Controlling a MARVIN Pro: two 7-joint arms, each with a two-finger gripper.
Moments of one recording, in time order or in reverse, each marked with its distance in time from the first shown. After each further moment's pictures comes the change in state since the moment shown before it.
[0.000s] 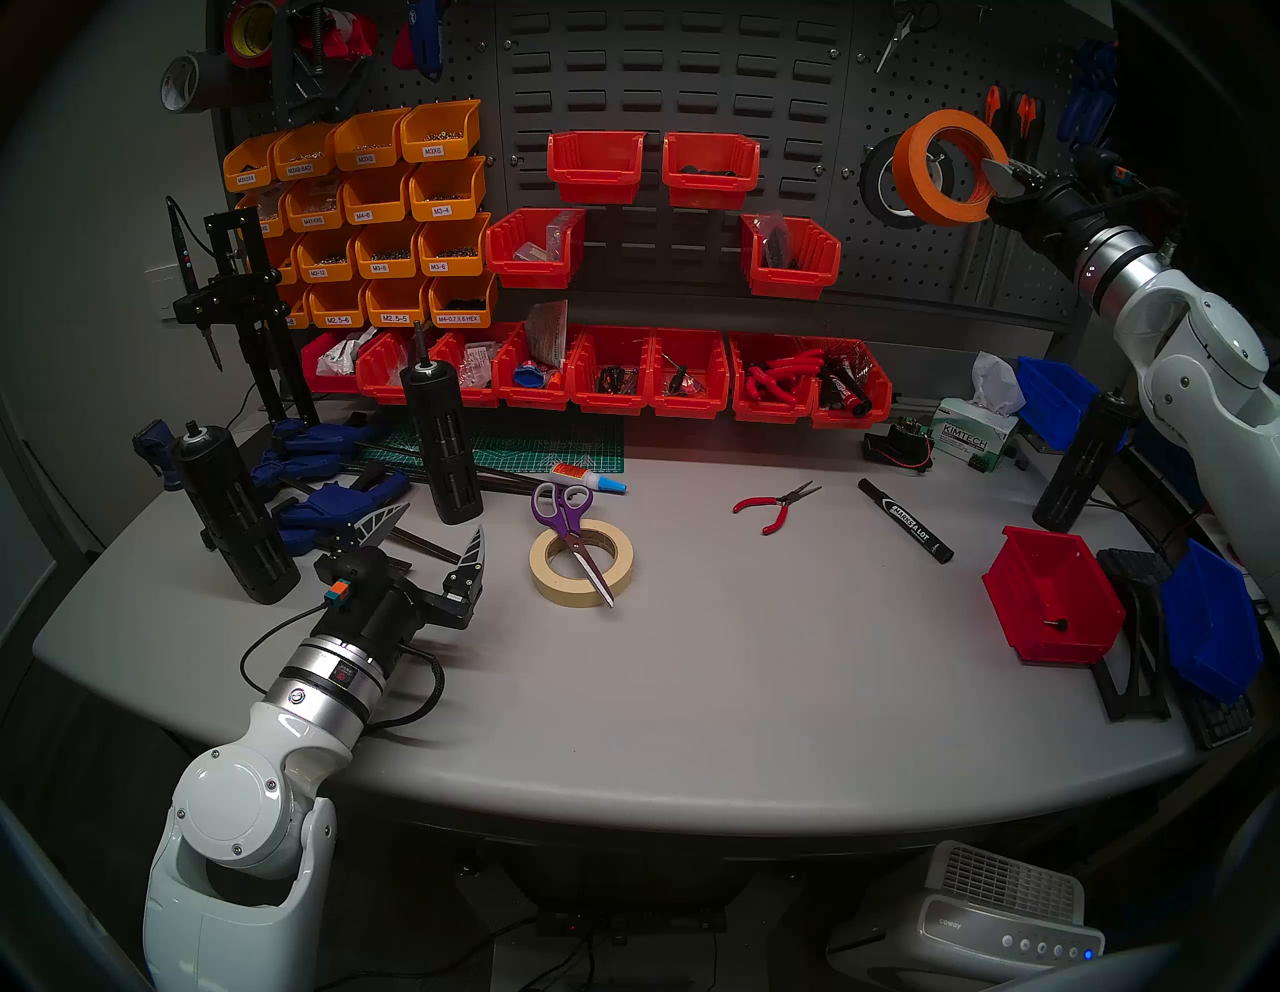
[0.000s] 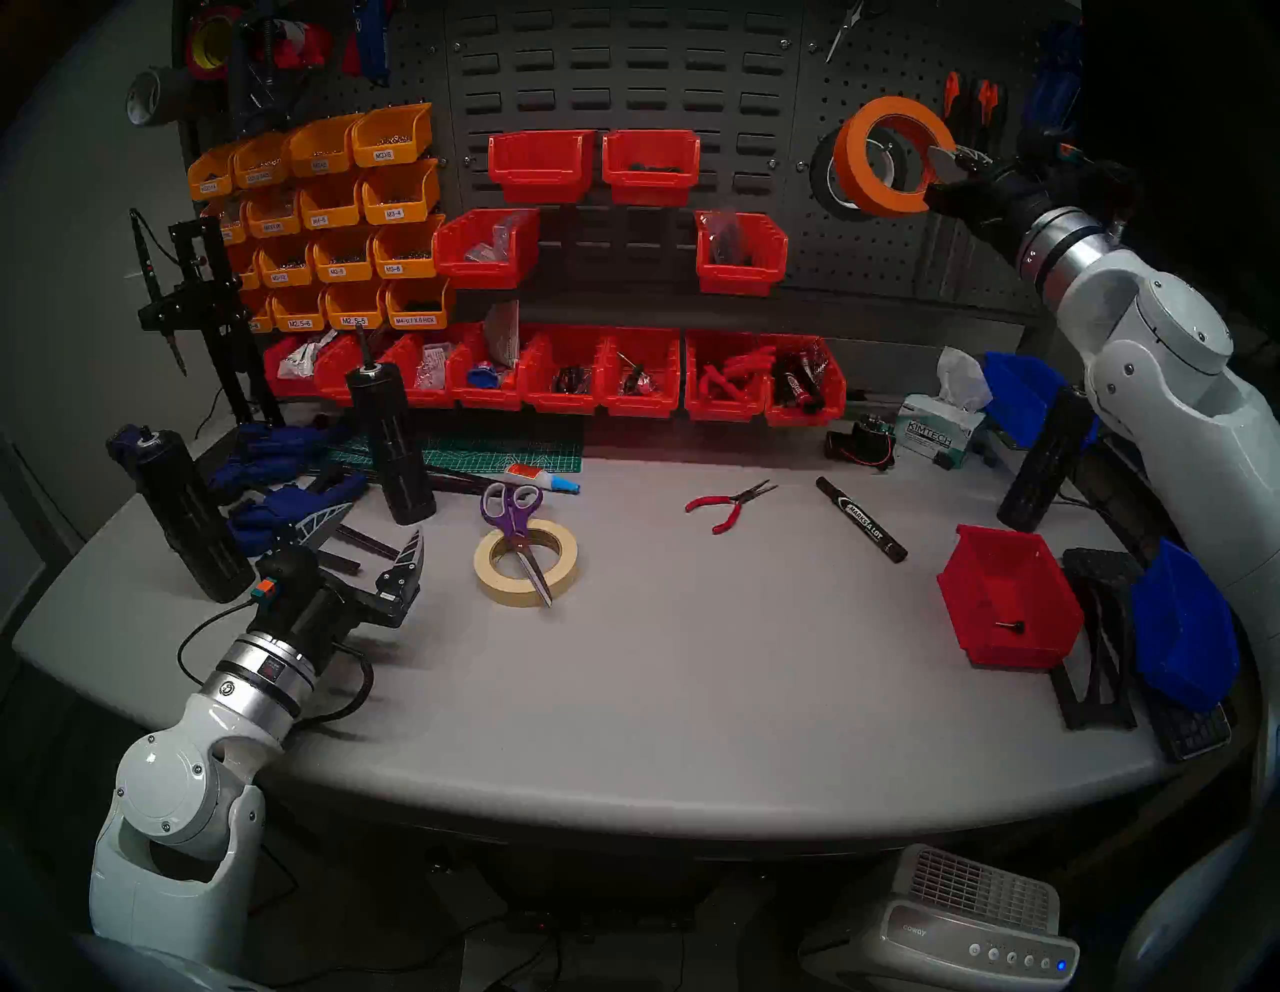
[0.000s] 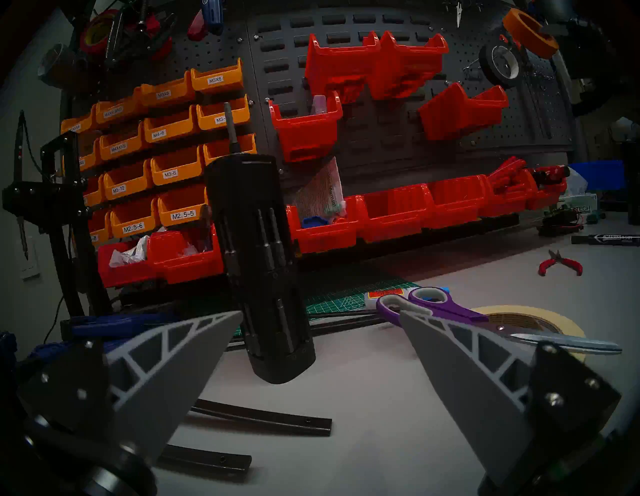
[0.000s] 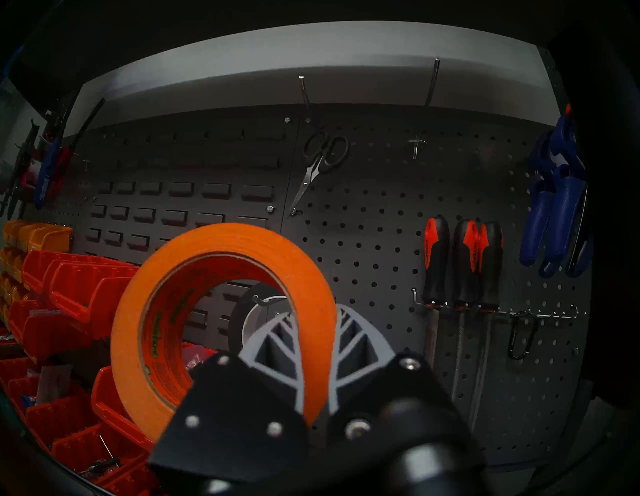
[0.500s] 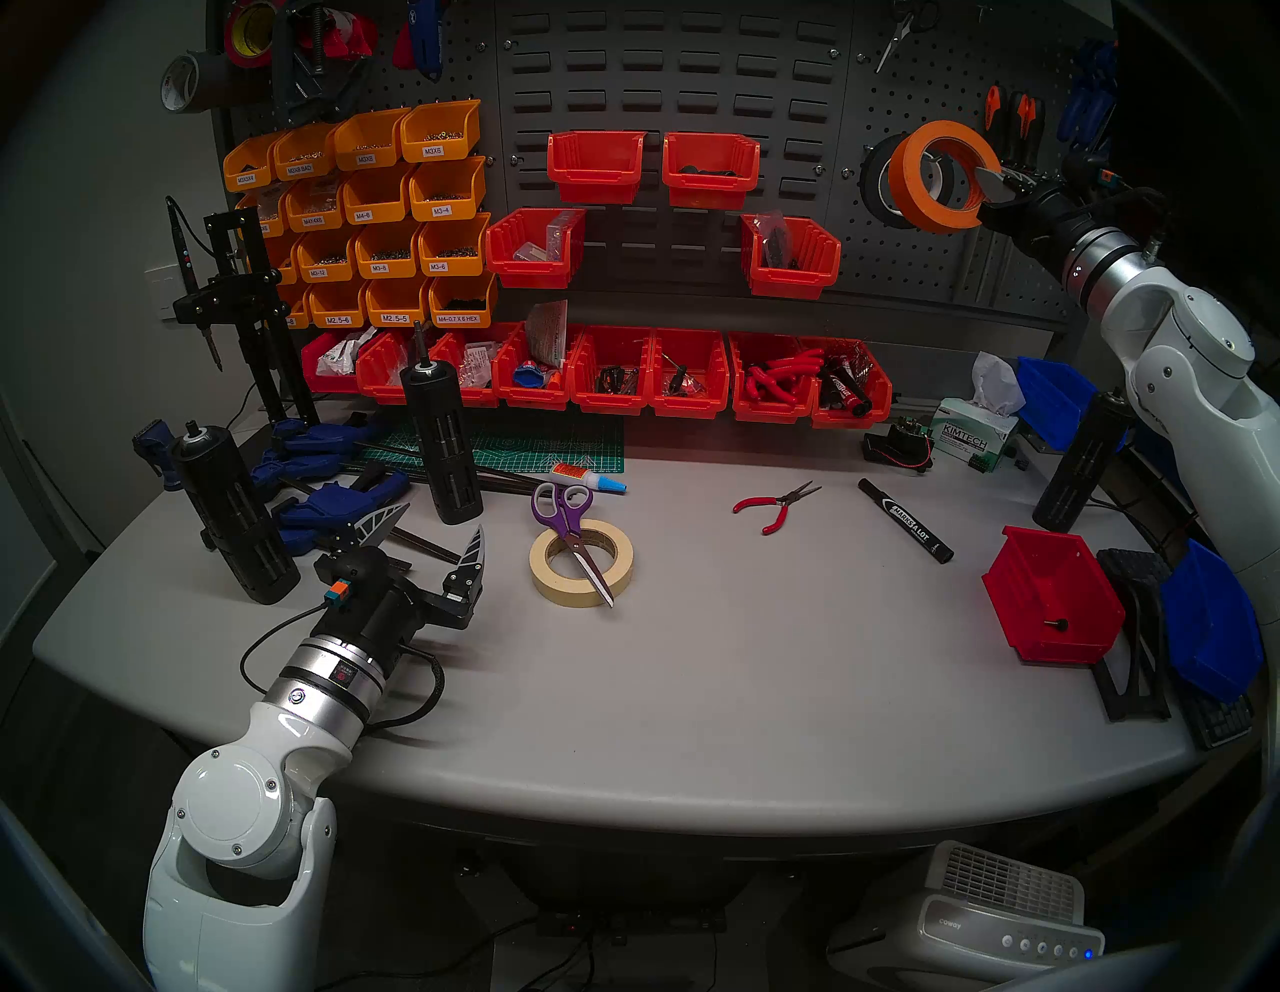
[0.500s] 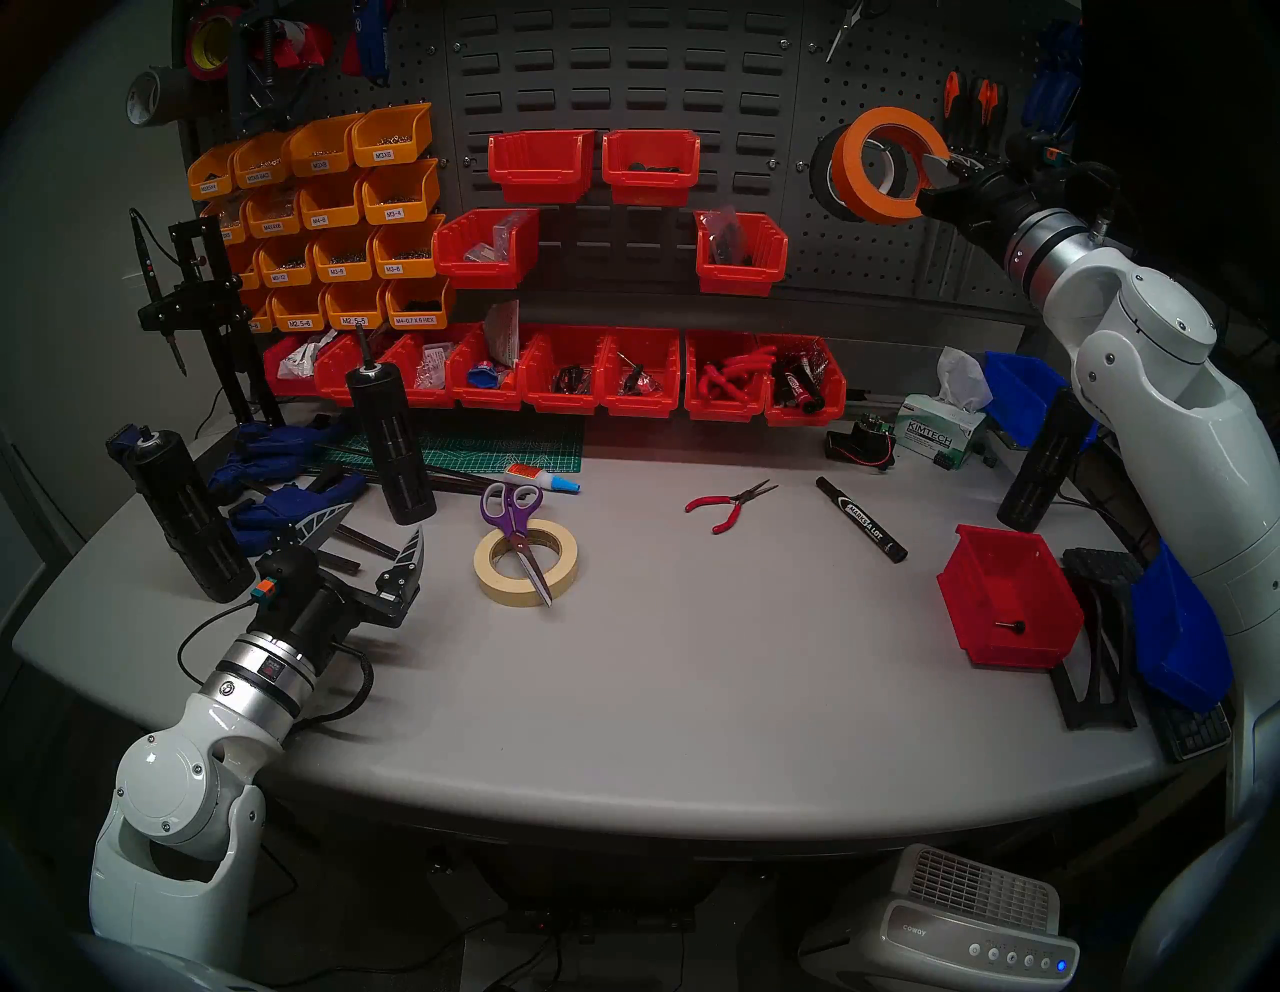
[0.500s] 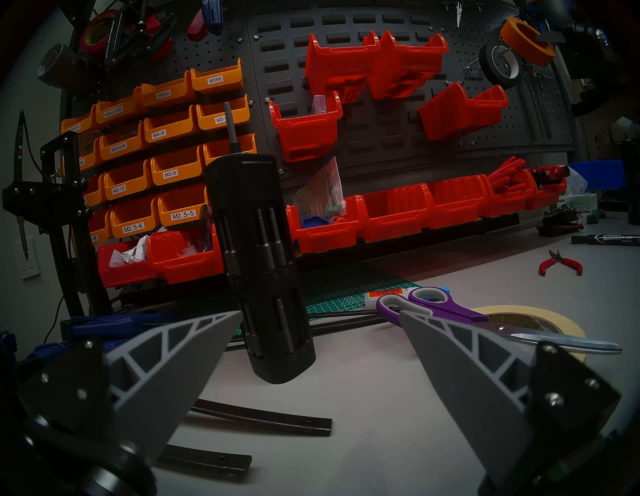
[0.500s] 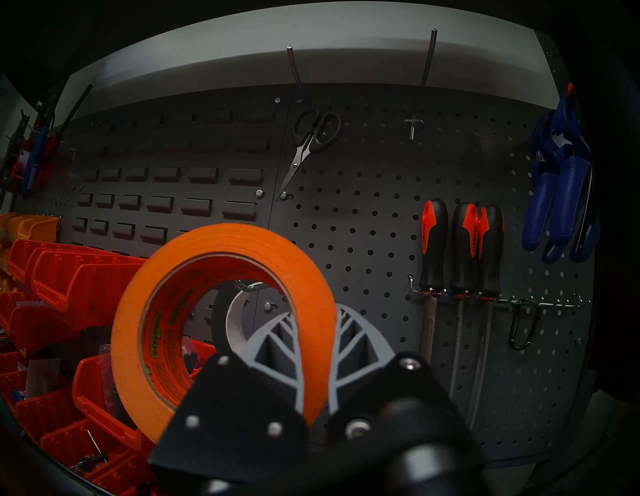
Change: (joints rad) left arm 0.000 0.000 0.000 0.000 0.000 0.000 0.000; right arm 0.094 -0.102 -0.042 0.055 -0.081 0.066 0.023
